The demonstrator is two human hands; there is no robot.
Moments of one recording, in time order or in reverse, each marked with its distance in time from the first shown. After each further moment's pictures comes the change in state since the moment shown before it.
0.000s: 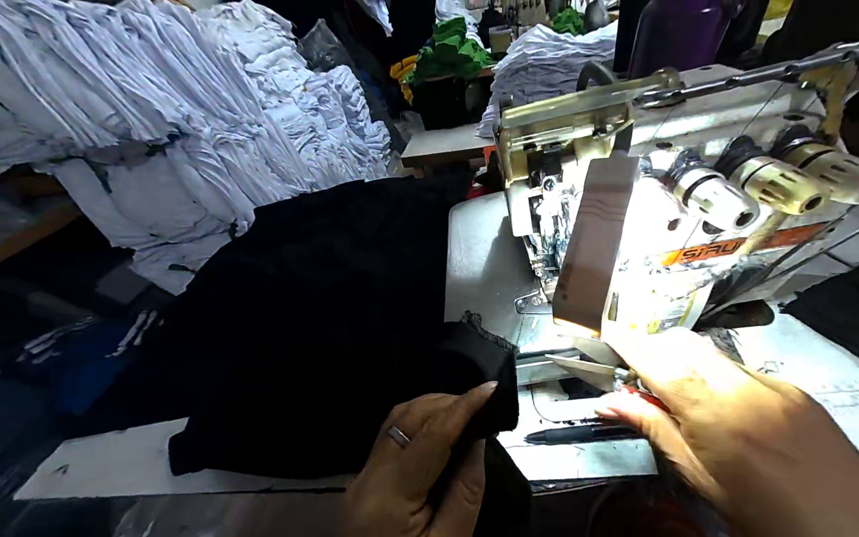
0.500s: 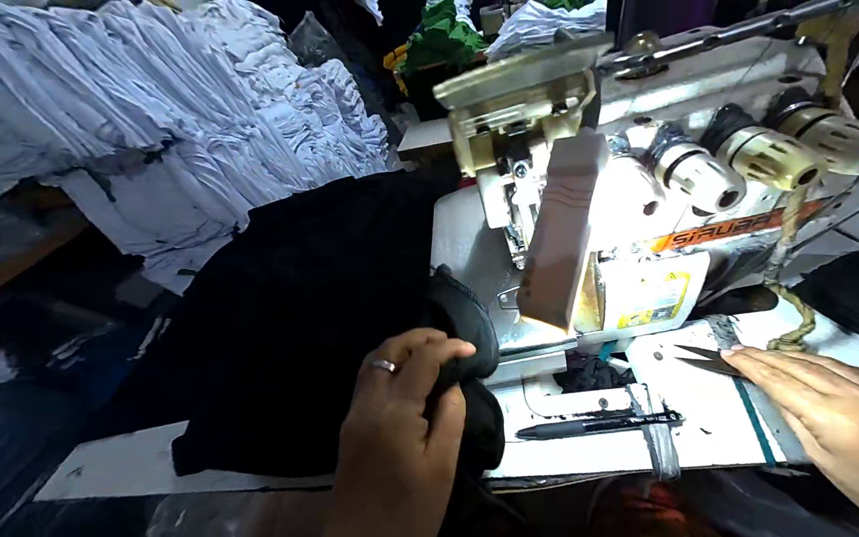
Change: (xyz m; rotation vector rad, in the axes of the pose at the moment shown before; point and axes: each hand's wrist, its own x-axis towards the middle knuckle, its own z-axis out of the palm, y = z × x) left_hand 0.029 -0.022 0.010 0.445 0.012 0.053; right_hand -0.103 0.120 0.019 -0.139 -0.086 0.060
